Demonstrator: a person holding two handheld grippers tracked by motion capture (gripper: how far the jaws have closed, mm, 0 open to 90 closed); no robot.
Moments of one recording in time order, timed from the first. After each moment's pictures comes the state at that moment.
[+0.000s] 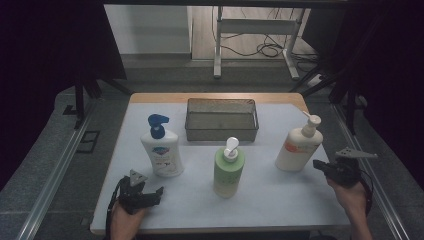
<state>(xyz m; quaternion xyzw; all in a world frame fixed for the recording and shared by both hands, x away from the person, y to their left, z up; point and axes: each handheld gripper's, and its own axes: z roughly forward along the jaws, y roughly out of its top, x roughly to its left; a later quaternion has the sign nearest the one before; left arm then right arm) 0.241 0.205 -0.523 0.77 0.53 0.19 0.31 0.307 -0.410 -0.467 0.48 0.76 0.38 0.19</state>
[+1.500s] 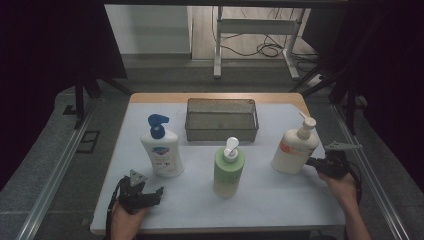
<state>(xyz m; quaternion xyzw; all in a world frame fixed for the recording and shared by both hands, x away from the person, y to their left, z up) 0.241 0.205 -0.524 0.77 0.53 0.19 0.31 0.338 -0.401 -0.484 0.47 0.78 0.38 0.14</state>
